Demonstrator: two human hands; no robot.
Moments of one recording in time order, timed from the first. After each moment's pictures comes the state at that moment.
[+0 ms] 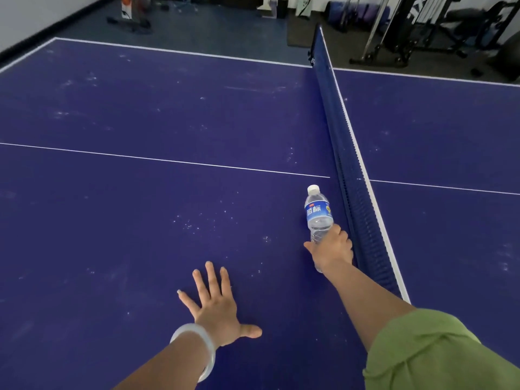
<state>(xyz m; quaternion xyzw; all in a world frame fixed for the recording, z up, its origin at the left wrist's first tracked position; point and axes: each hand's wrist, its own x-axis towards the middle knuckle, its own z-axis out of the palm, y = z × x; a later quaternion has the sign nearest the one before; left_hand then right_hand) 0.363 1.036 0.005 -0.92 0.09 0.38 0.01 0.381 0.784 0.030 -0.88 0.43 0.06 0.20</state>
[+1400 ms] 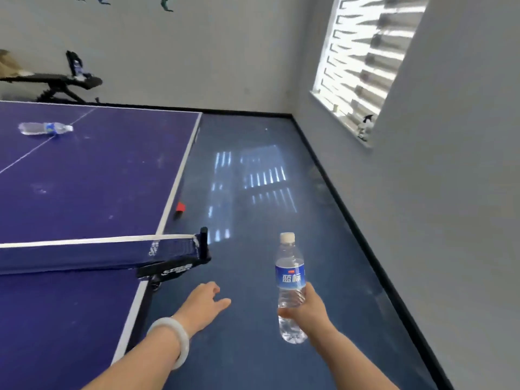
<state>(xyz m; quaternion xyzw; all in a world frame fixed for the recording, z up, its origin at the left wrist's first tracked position) -0.110 1.161 0.125 -0.52 0.76 0.40 0.00 -0.318 1.303 0.137 -0.25 0.78 -0.41 0.40</state>
